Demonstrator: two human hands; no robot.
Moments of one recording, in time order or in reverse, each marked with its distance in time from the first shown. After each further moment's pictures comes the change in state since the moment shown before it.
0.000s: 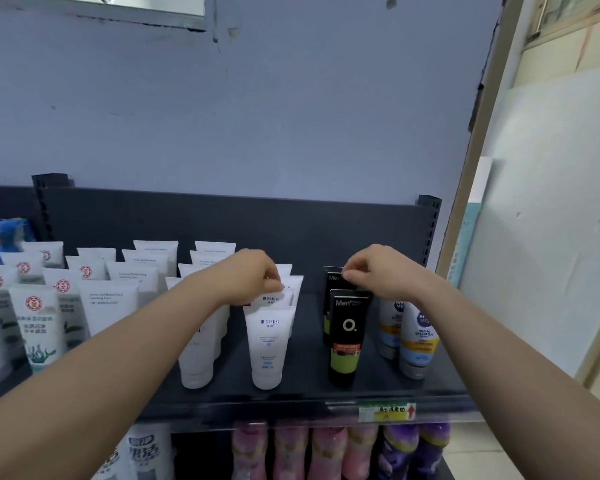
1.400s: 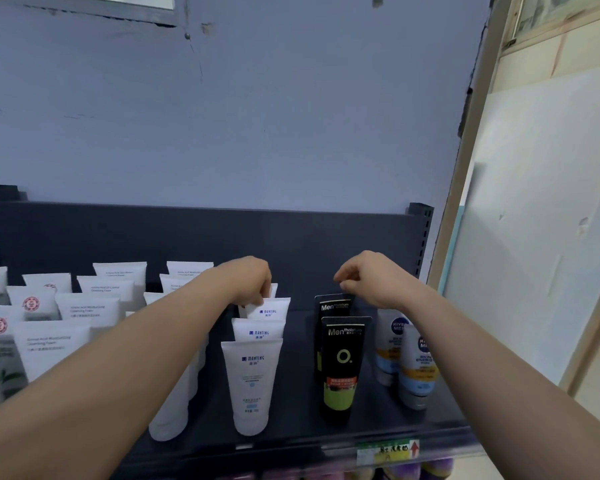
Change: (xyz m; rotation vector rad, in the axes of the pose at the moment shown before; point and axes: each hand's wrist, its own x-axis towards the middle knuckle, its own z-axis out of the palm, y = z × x) left_hand 0.097 -0.023 0.015 0.255 -0.170 -0.011; right_hand 0.042 0.024 0.005 0.012 0.050 0.067
